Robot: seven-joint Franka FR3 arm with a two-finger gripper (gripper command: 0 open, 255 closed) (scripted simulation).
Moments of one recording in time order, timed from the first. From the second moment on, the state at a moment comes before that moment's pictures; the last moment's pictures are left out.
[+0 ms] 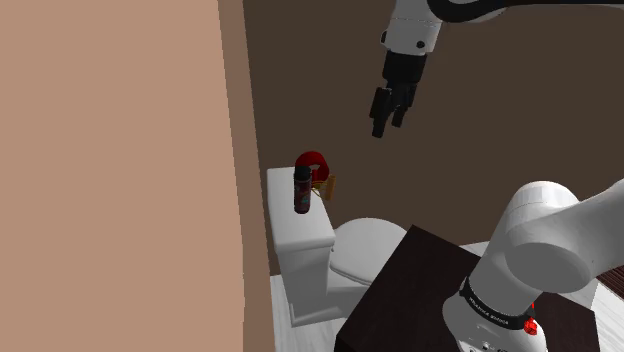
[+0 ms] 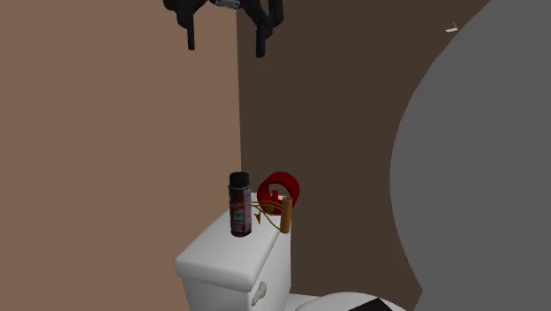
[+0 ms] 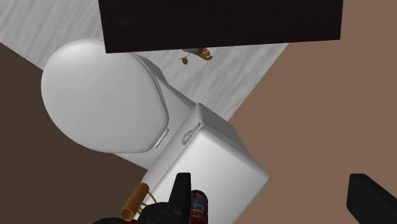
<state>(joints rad) 0.02 -0.76 -0.02 -2.36 0.01 1.63 0.04</state>
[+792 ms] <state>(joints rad) 0.03 -0.47 -0.10 -2.36 -0.03 1.94 -0.12</state>
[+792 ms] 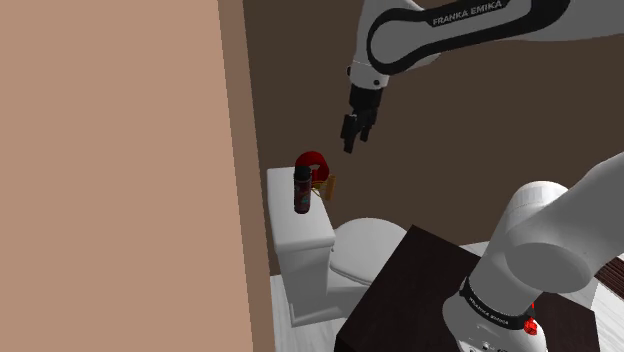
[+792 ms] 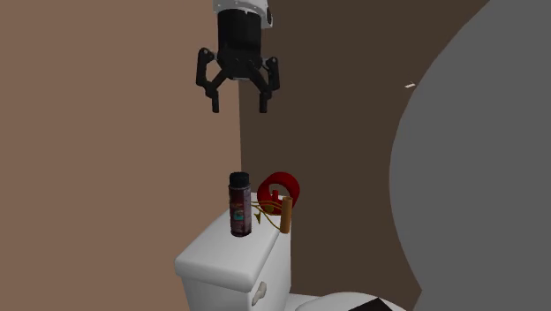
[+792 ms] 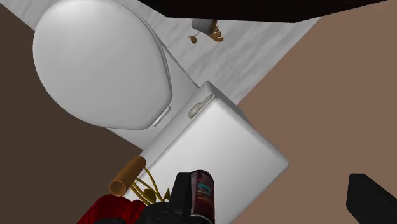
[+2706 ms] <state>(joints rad) 0.01 0.39 -0.15 -1.94 0.10 2.39 -0.49</state>
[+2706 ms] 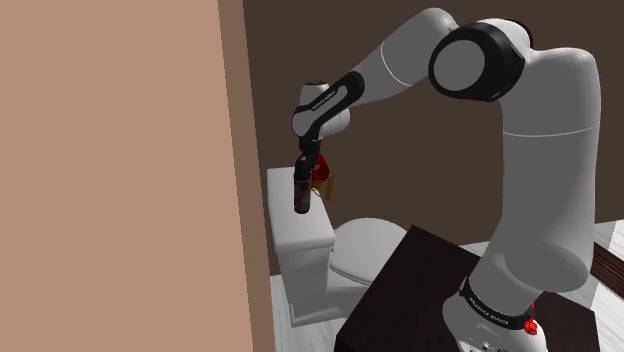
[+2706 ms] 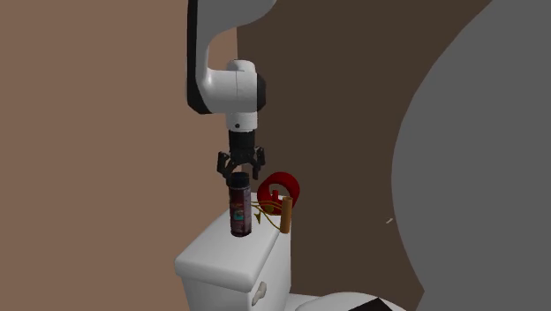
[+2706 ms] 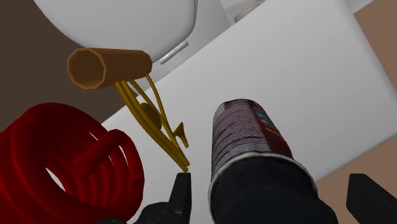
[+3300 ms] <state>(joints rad) 0.01 0.40 -0.15 -1.93 0.10 2.39 -0.49</state>
